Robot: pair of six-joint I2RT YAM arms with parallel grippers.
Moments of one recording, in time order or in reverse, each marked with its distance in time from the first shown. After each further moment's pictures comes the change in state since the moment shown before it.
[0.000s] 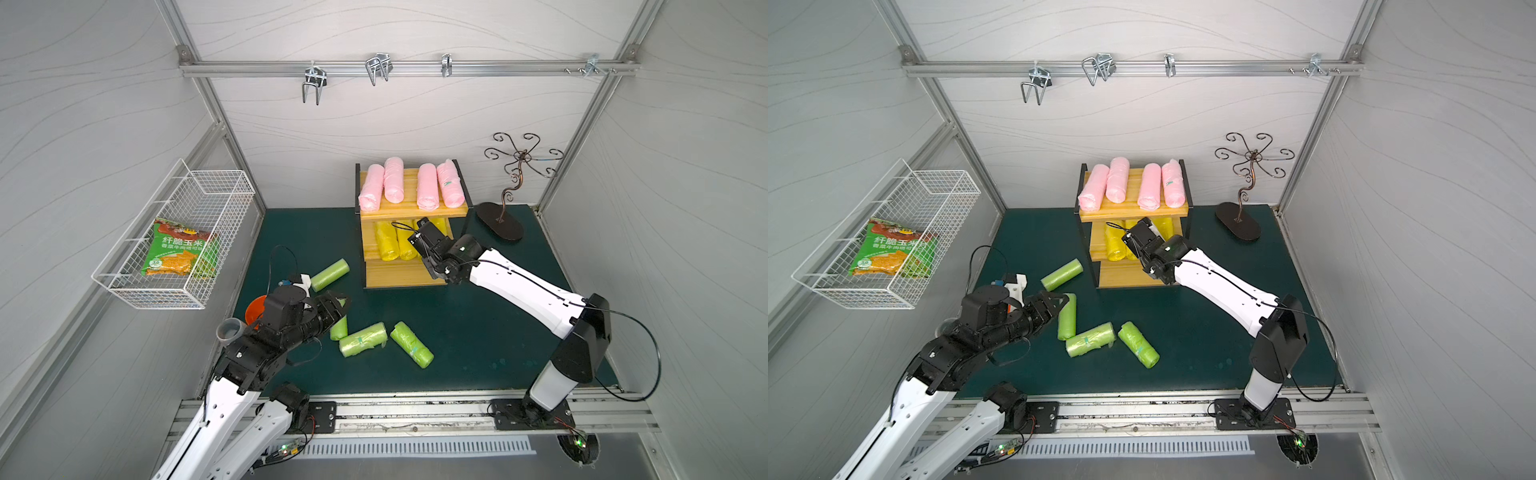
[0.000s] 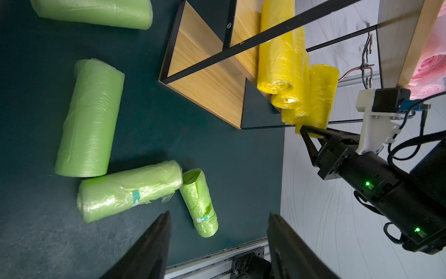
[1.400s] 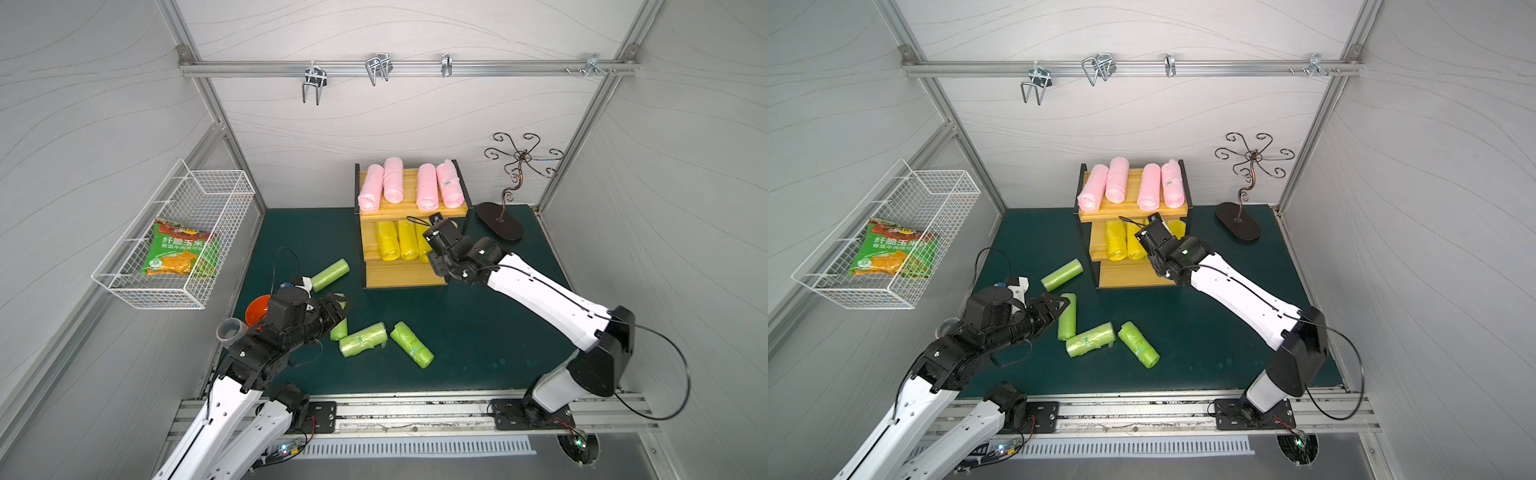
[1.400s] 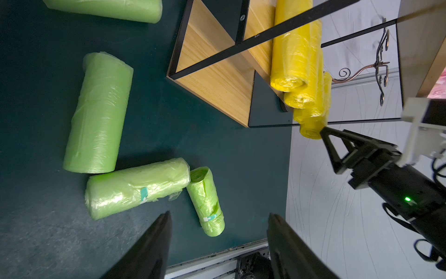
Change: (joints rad) left arm 0.000 0.002 -0.027 -0.001 -0.003 0.000; right arm -0.036 -0.176 -0.091 0.094 -0.084 0.025
